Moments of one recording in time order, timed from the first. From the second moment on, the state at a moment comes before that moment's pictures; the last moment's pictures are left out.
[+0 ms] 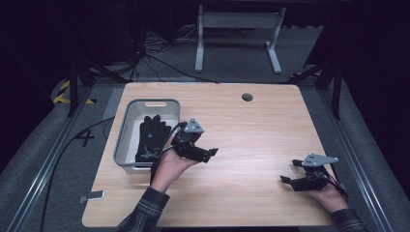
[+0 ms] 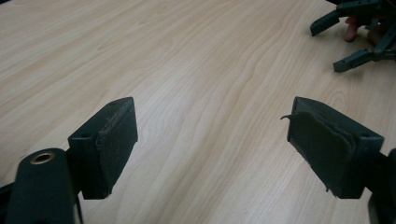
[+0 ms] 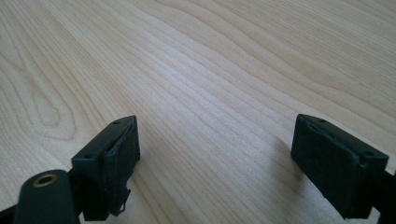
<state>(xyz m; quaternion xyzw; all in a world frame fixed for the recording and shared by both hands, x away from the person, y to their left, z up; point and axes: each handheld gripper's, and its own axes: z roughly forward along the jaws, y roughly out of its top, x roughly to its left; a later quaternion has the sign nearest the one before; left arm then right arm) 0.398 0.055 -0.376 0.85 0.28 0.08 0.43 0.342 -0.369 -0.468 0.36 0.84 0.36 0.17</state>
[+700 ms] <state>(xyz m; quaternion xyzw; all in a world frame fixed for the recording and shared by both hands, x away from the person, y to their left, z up) 0.376 -0.008 -0.423 0.88 0.24 0.06 0.41 0.342 -0.368 -0.468 0.36 0.84 0.36 0.17</state>
